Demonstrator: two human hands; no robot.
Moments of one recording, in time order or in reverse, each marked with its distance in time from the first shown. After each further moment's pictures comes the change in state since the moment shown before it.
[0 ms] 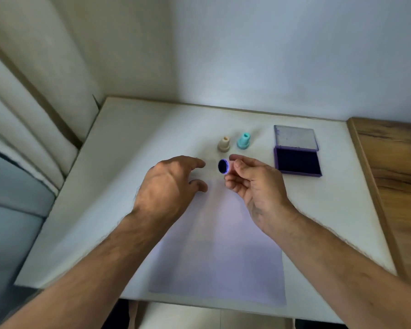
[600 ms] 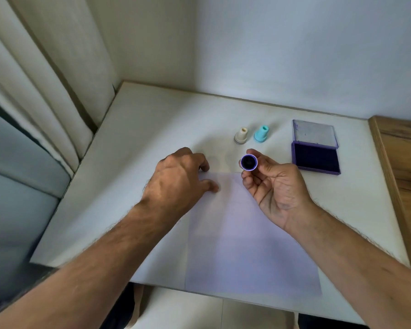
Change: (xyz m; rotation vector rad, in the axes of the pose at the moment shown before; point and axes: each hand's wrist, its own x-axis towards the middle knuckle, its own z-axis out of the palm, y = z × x) left_hand 0.000 -0.017 0.006 0.047 -0.051 -0.005; right_hand -0.001 0.001 -0.006 0.216 -0.154 0.147
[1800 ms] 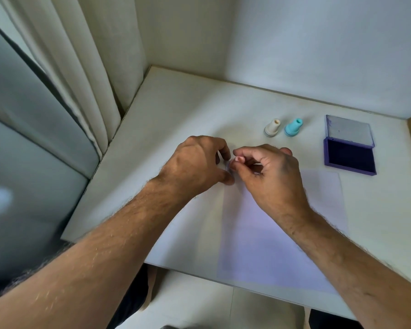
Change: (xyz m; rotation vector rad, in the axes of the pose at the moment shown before) left_hand 0.010 -0.018 -0.017 -0.176 -0.135 -0.027; right_hand 0.011 0.042 0.027 -1.447 0.025 -0.904
